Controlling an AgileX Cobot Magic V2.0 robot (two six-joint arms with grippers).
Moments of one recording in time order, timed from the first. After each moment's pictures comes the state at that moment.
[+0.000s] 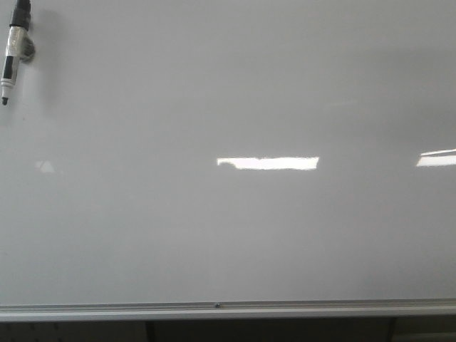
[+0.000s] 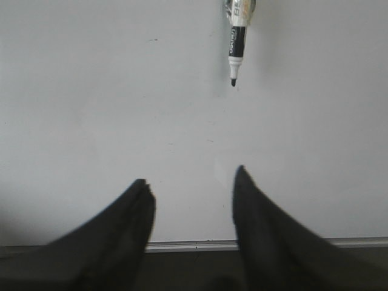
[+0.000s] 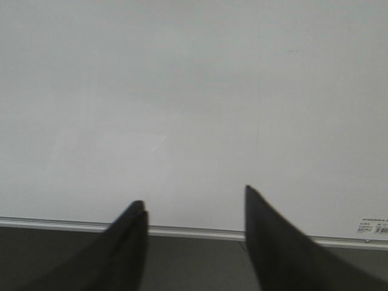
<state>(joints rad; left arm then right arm) 0.00 0.70 -0.68 -0.03 0.65 0.02 0.00 0.75 -0.67 0.05 0.59 -0.04</state>
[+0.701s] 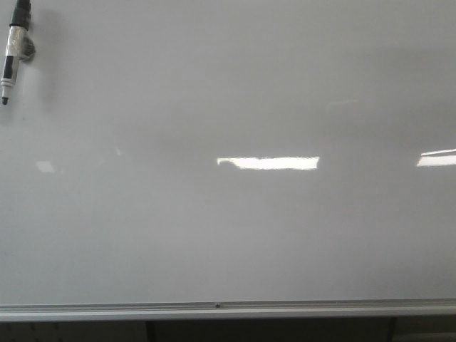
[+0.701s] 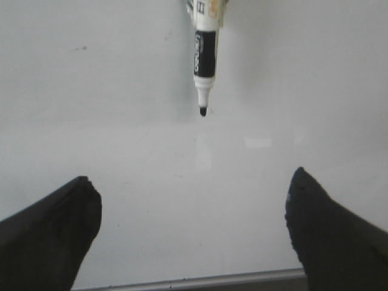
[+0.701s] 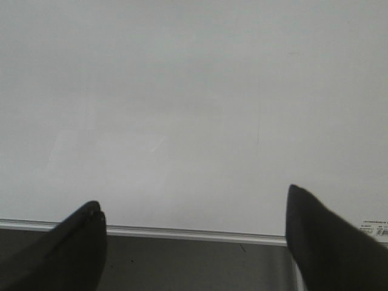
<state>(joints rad) -0.10 1.18 -0.85 0.00 0.45 -0.05 0.00 0.76 -0.67 0.05 0.58 -0.04</state>
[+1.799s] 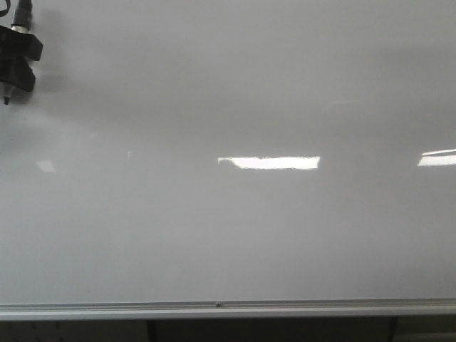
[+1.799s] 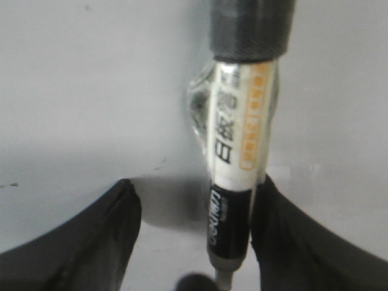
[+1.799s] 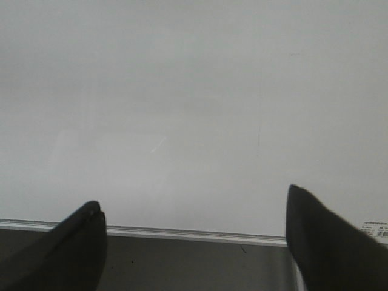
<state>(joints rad) -0.10 1.59 -1.02 0.00 0.17 -0.06 0.00 0.76 -0.67 0.05 0.58 -0.04</state>
